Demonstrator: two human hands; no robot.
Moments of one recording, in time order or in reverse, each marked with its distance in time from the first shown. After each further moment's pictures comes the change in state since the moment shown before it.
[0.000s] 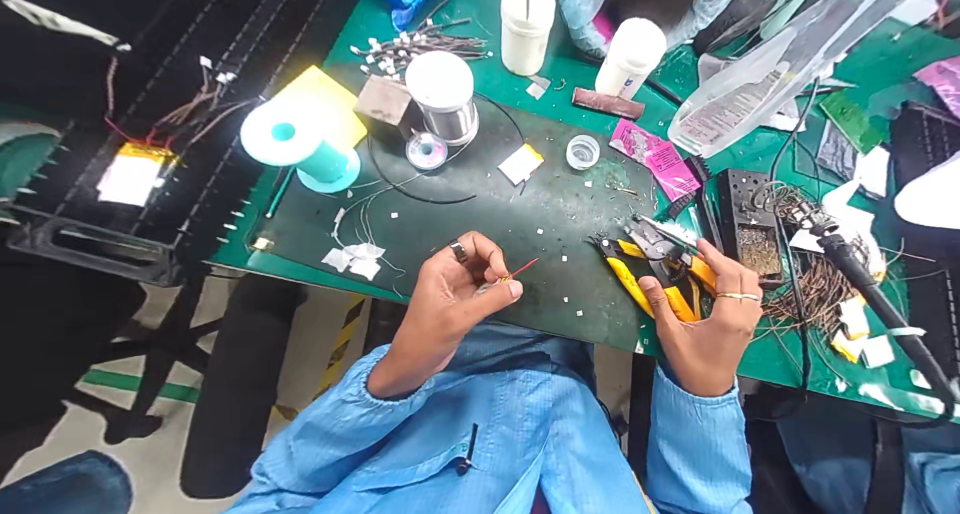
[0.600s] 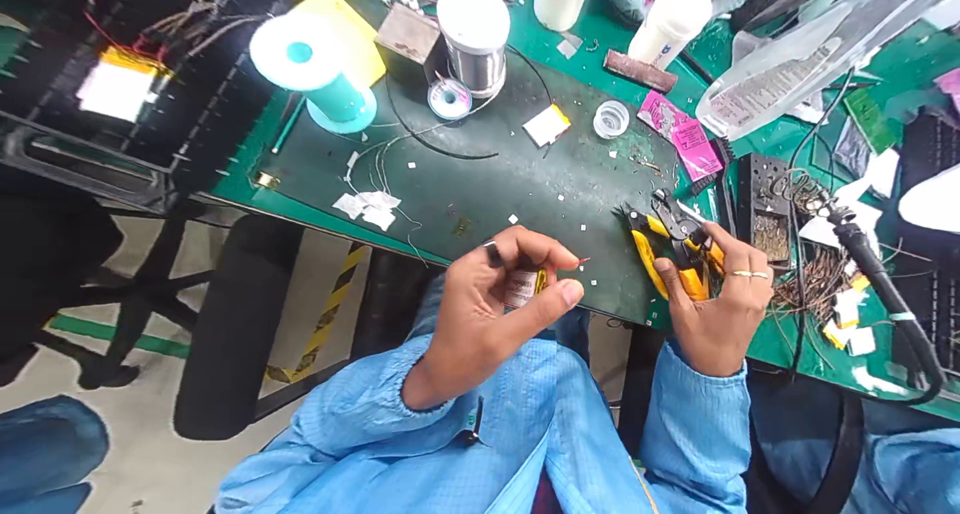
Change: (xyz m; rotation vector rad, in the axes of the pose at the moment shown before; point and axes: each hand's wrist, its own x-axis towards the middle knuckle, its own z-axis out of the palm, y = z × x) left_hand -0.035 0.012 0.033 -0.005 0.025 0.220; right_hand 0.001 -0.005 -0.008 -0.093 -0.062 -0.104
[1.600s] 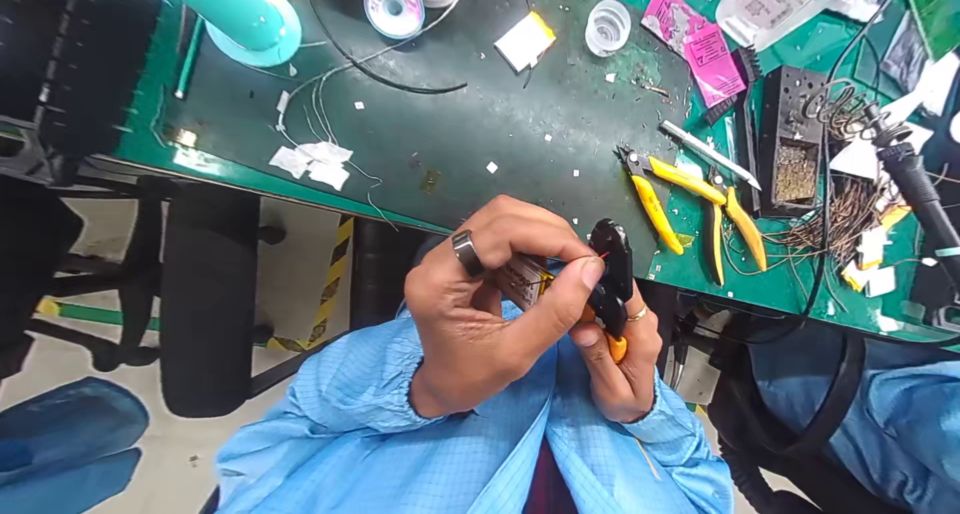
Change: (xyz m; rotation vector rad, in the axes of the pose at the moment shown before) left_hand -0.011 0.002 0.026 0.149 0.093 0.201; right_hand -0.064 -0.111 -0.011 1.046 -0.272 -0.073
